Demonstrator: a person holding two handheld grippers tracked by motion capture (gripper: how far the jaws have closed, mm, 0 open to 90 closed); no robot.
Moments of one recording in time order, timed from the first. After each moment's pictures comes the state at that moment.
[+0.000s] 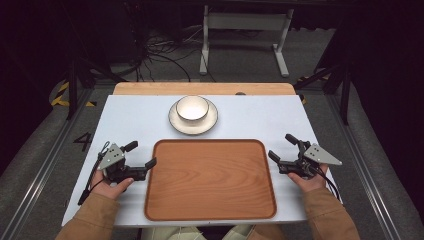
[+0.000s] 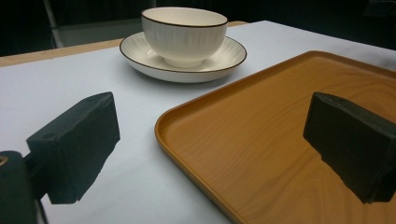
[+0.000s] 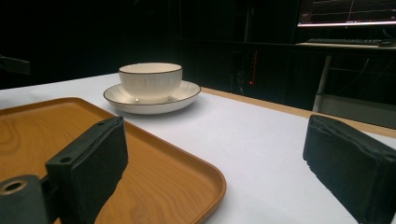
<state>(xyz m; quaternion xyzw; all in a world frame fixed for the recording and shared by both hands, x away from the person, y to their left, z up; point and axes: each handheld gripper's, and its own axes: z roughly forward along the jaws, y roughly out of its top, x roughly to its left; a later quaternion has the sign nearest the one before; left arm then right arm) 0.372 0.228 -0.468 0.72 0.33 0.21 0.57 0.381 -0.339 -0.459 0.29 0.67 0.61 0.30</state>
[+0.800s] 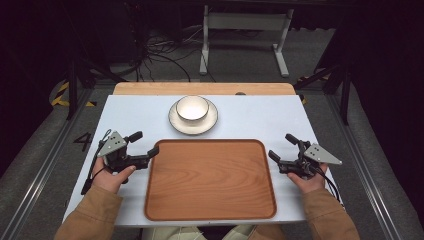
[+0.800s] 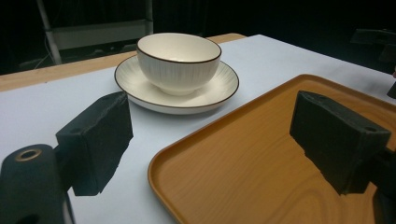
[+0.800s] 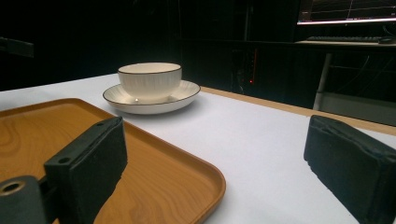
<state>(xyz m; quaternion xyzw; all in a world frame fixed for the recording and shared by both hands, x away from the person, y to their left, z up) 0.386 0.215 -0.427 0.72 0.34 0.20 0.57 0.382 -0.339 -0.459 0.30 0.67 0.61 0.30</state>
